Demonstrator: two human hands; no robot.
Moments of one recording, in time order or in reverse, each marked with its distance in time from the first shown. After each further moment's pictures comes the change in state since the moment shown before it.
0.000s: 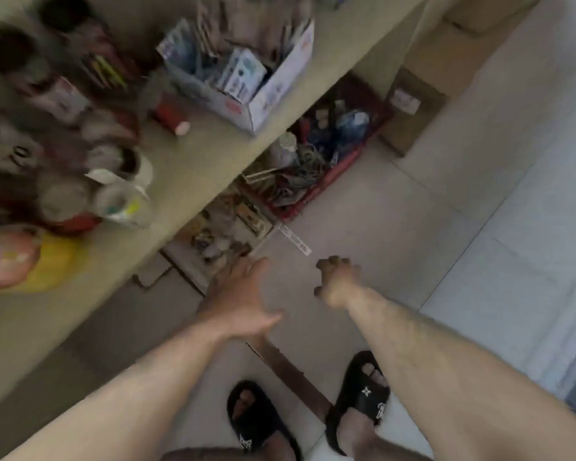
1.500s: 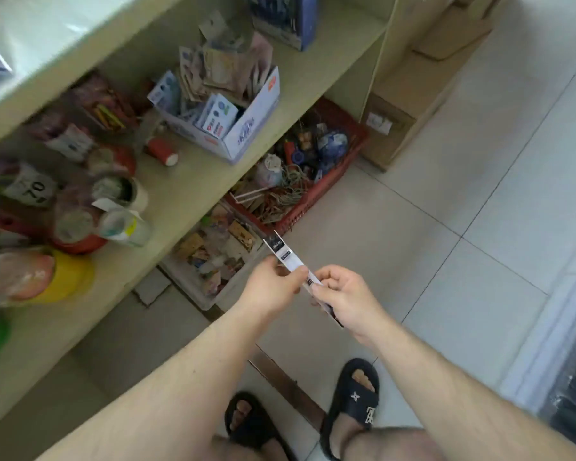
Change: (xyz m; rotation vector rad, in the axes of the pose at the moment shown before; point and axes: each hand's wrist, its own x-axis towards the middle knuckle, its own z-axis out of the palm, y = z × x) left_hand 0.006 0.087 0.009 -0.875 0.174 -0.108; right_hand -0.107 0.029 -0.034 1.332 0.083 -0.173
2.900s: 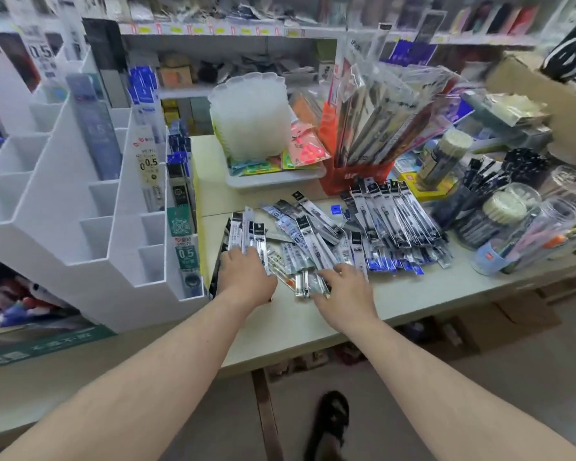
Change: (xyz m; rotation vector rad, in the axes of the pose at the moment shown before) left_hand -0.197 0.095 -0.409 0.471 0.610 -0.093; right_hand -0.091 -0.362 0.284 -1.425 -0.011 -0.595
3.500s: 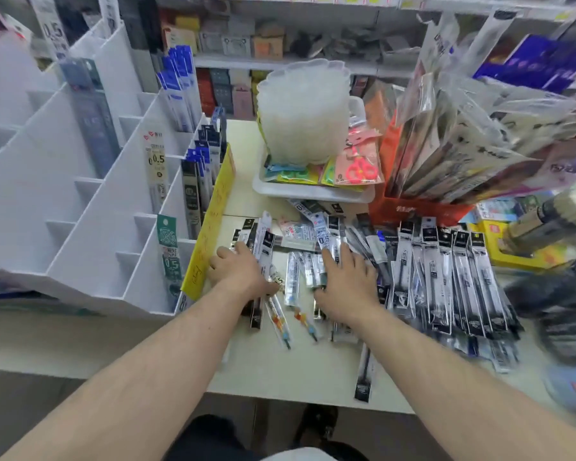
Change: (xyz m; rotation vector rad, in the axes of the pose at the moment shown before) left_hand 0.076 0.028 -0.008 0.035 -0.144 -0.565; right_hand 0.149 0.010 -0.019 -0.264 -0.267 -0.332
